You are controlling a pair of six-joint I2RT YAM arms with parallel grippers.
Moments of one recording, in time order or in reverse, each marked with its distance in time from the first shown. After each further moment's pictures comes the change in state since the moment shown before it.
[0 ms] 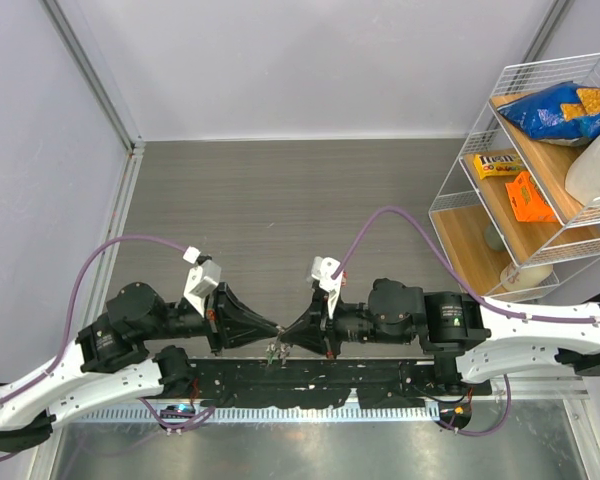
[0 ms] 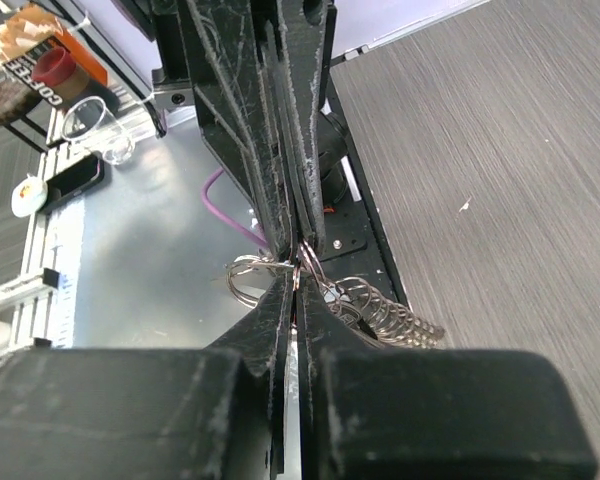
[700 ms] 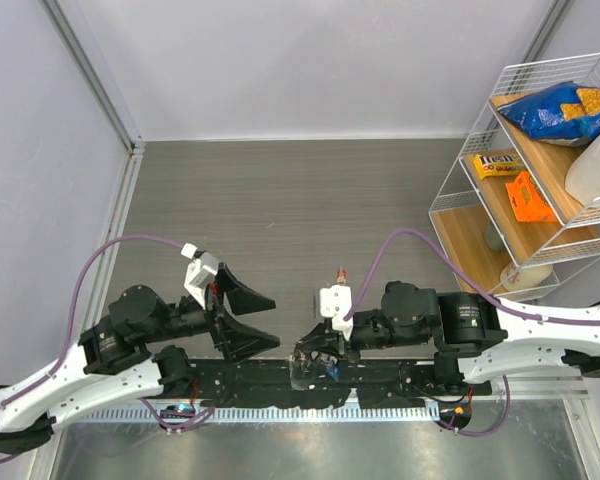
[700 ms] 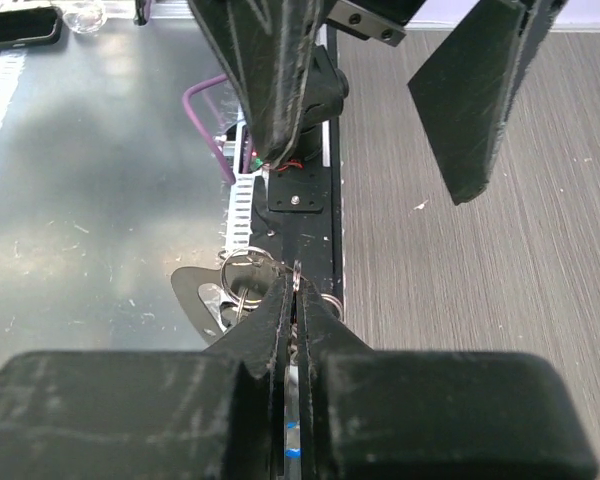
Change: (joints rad) left arm 0.000 -0.026 -0.048 0.016 -0.105 -0.117; right arm 0.001 -0.077 -0.020 -0.116 -0.119 -0.375
